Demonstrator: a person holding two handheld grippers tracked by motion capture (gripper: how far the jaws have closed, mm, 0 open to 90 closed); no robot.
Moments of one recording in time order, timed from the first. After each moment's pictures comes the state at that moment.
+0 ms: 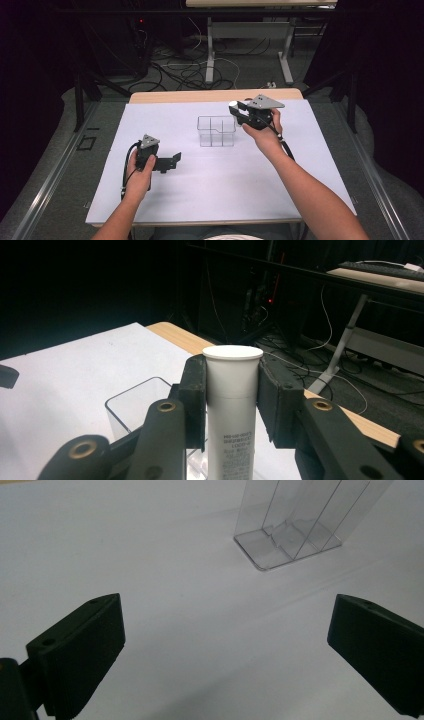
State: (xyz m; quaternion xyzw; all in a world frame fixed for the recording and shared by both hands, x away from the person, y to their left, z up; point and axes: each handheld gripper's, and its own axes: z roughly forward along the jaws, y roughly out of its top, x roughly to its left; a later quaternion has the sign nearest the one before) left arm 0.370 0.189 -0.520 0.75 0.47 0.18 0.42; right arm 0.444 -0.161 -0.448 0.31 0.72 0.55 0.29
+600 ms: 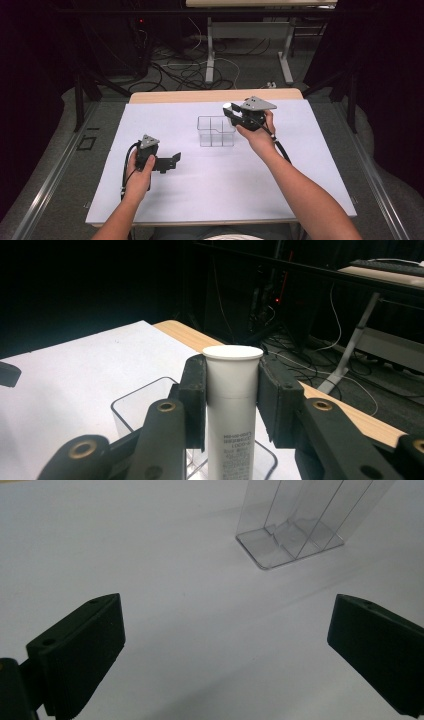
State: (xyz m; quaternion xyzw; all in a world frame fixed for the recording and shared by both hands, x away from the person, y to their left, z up) left arm 0.370 0.191 -0.520 0.75 0.47 0.18 0.42; right arm 0.450 -0.145 -0.459 0.30 0.73 0.55 0.28
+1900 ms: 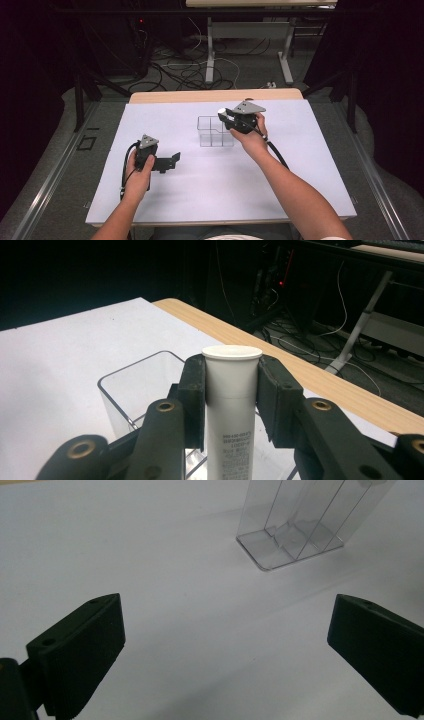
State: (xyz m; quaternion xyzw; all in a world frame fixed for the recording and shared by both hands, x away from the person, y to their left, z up) left arm 0.369 0.191 -0.519 0.75 0.47 0.19 0.42; right arm 0.462 -0.129 -0.486 0.31 0.75 0.53 0.27
